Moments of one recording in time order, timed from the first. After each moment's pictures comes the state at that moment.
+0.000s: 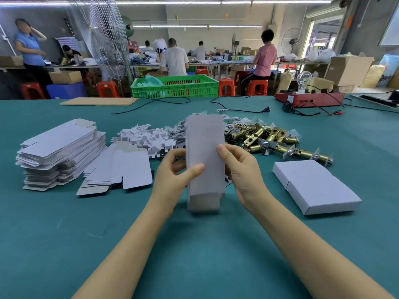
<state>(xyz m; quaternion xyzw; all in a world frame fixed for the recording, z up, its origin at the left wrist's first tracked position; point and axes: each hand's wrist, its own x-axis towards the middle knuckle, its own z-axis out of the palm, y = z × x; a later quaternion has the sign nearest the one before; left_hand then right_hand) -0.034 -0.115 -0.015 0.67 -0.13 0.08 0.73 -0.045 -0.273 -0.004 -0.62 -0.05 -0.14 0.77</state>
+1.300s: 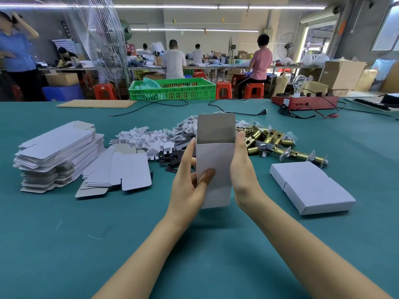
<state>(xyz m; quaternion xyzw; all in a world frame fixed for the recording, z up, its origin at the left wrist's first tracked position) -0.051 -0.142 -0.028 0.71 -0.25 0.20 0.63 -0.058 -0.258 0.017 -0.67 0.02 -0.14 0.72</state>
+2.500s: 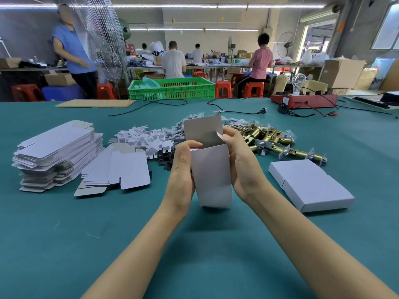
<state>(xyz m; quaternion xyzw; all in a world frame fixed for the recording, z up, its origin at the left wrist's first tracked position) -0.059 -0.145 0.002 0.59 -0.20 0.05 0.78 -0.058 -0.268 0.027 -0.60 -0.09 -0.07 0.79</state>
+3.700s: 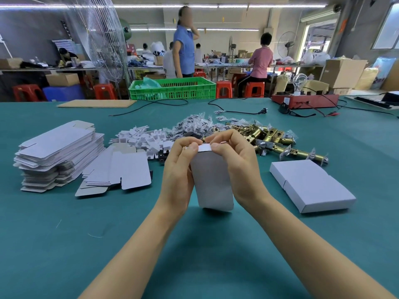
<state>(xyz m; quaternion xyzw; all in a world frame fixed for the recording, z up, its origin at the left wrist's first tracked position) -0.060 -0.140 0.015 0.52 -0.20 0.06 0.83 -0.074 -0.255 0.031 -0.67 -0.14 -0.23 0.69</state>
